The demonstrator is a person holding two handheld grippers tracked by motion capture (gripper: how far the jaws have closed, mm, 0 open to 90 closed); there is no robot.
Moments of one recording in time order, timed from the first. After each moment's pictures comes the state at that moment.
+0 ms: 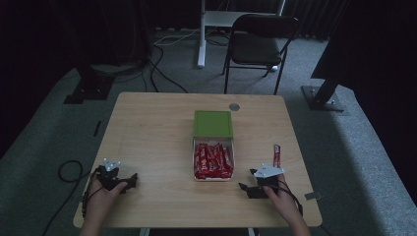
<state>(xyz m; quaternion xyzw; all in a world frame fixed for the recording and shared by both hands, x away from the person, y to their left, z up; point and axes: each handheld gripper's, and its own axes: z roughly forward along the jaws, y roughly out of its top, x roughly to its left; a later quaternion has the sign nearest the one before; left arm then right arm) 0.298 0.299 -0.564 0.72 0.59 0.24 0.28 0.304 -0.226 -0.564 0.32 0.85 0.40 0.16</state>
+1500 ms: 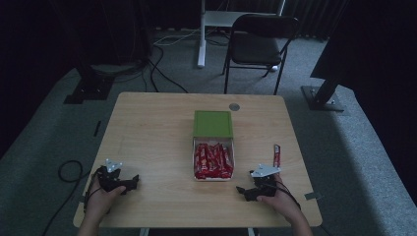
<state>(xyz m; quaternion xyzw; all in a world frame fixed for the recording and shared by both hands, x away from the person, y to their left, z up) 0.295 0.293 -0.564 0.74 0.56 0.23 0.29 0.306 -0.220 -0.568 0.33 0.85 0.38 0.13</state>
